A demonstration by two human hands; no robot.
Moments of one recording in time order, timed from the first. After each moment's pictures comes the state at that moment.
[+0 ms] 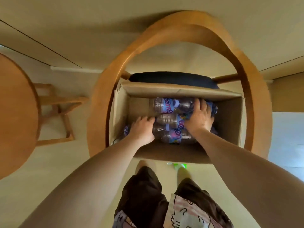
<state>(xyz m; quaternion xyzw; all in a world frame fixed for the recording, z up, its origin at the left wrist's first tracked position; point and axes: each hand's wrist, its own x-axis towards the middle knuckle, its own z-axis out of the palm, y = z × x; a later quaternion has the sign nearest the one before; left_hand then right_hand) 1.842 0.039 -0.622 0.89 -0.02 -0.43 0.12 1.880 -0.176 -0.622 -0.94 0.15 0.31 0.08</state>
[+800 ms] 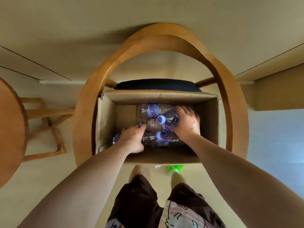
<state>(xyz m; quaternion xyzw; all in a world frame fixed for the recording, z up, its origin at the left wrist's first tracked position) 1.839 0.028 -0.616 0.89 -0.07 -0.45 0.09 1.868 -0.200 -0.607 -0.95 0.05 0.25 0.16</state>
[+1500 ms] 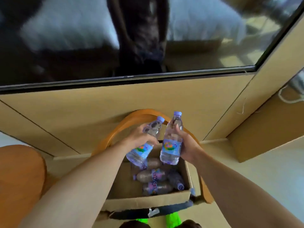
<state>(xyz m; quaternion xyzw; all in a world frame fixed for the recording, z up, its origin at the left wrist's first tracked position) 1.921 -0.049 -0.354 0.82 0.06 -0.30 0.49 1.884 -0.265 -0.399 -0.47 0.19 0.23 0.83</state>
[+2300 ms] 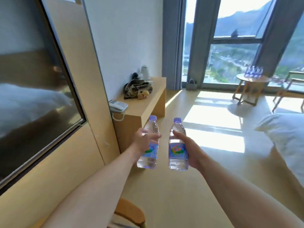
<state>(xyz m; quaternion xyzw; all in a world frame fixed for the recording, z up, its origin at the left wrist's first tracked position) 1.762 -0.392 -0.209 0.64 -0.37 -0.45 0.50 1.567 -0.449 -0.241 -0.42 0.38 -0.32 0.75</state>
